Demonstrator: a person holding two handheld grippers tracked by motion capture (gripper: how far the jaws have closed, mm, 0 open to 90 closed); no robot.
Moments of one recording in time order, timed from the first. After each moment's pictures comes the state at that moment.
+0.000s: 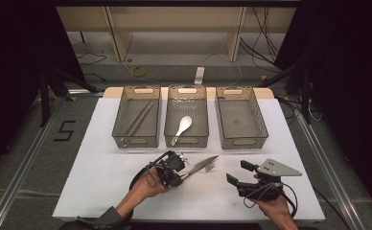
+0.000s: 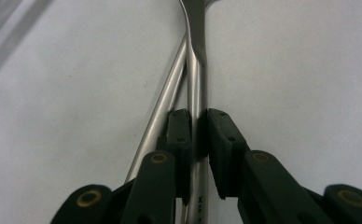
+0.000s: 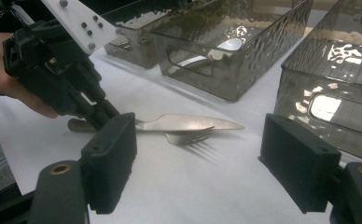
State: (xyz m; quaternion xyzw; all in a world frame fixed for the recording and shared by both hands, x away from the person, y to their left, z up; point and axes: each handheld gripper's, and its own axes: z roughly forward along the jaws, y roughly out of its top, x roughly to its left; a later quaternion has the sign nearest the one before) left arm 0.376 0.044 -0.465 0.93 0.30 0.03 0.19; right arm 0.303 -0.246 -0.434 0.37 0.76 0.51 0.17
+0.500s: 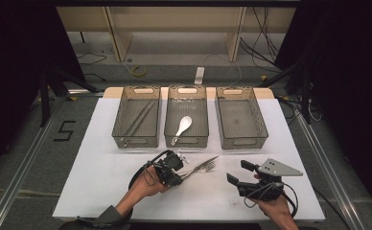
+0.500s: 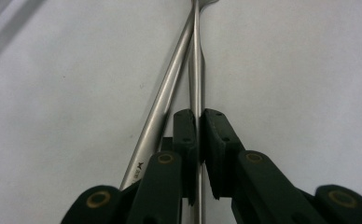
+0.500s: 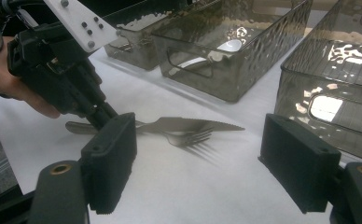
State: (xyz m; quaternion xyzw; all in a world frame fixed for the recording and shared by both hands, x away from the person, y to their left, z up) left arm 0.380 0.050 -0.466 0.93 0.29 0.01 0.21; right arm 0.303 -0.248 -0.433 0.37 0.76 0.51 0.17
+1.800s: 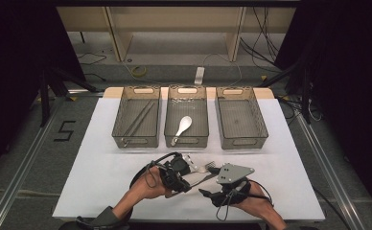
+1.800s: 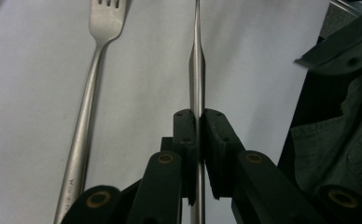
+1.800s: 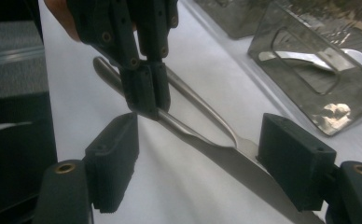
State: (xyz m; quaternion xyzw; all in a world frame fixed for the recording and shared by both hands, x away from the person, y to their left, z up) left arm 0.357 0.033 -0.433 0.95 0.21 -0.05 0.23; right arm 0.312 -0.169 -0.437 0.17 0.88 0.42 0.15
